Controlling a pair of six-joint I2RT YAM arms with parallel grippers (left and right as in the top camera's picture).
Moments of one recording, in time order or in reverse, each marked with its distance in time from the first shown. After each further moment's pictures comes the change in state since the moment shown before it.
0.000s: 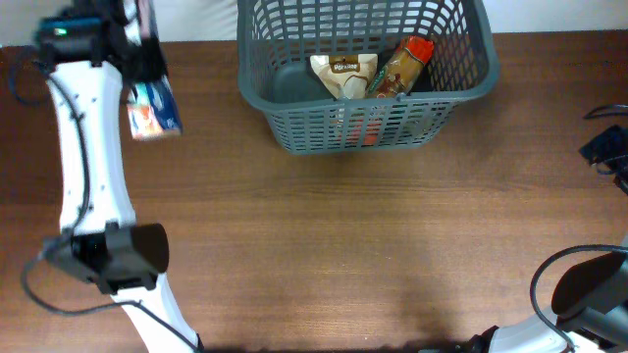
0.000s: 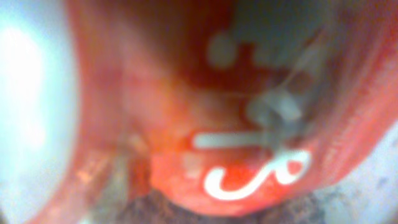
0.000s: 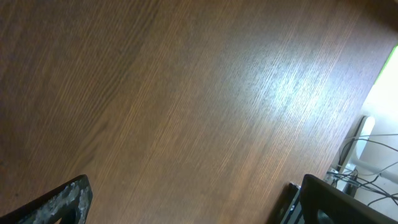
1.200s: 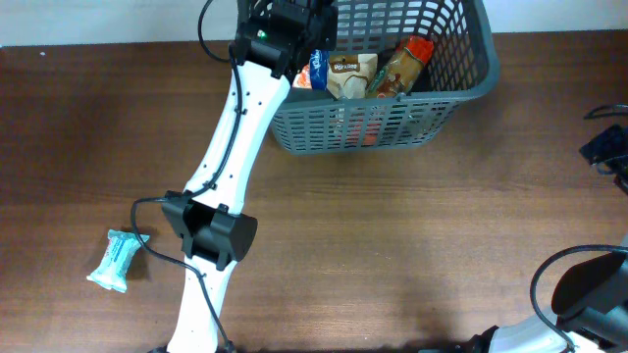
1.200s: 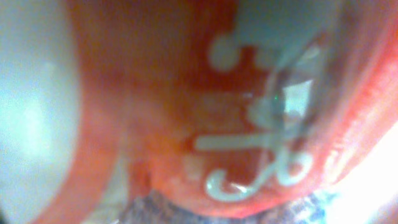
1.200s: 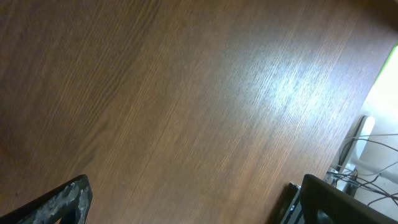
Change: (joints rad) left arm -0.516 0.292 0.210 0.377 -0.141 -0.066; right arm 0.000 0.000 0.000 0.000 0.000 -0.001
